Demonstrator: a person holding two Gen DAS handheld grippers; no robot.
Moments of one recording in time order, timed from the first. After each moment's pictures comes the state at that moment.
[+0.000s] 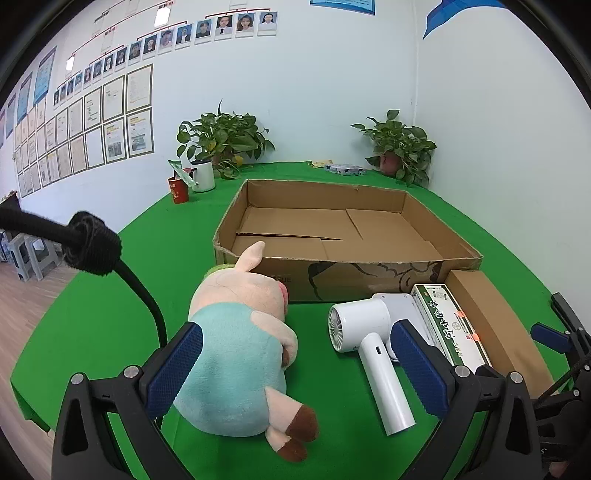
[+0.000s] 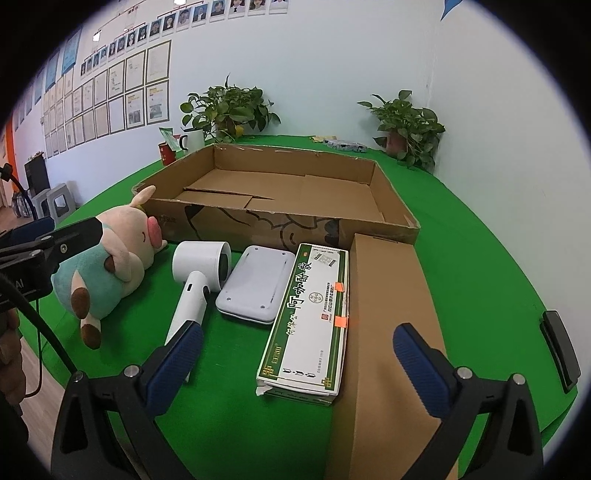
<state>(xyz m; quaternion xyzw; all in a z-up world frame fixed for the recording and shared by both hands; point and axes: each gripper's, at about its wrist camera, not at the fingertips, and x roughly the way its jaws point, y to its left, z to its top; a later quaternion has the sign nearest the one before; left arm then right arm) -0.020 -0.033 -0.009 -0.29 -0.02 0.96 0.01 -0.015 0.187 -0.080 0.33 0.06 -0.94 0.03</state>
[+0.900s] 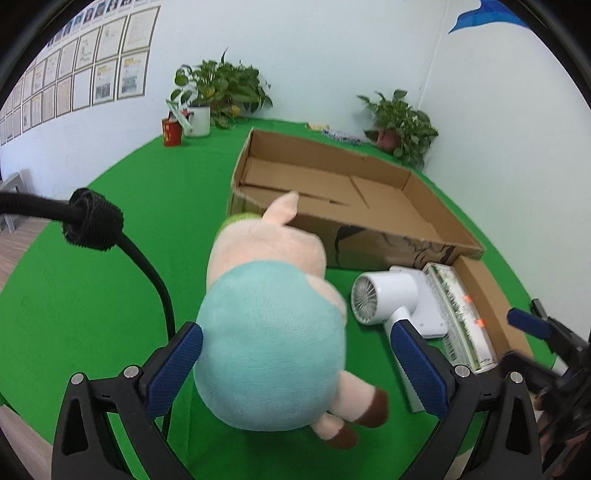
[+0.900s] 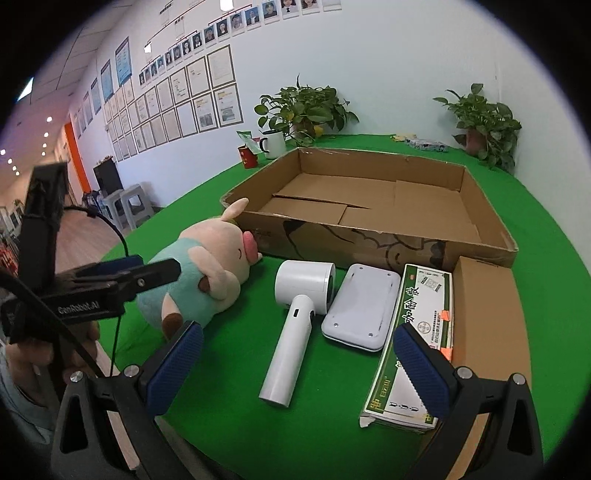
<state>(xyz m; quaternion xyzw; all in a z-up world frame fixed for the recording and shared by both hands) -0.047 -0.102 -0.049 -0.37 -0.10 0.92 0.05 -0.034 0.157 -0.064 0.34 0.00 -0.92 0.20</state>
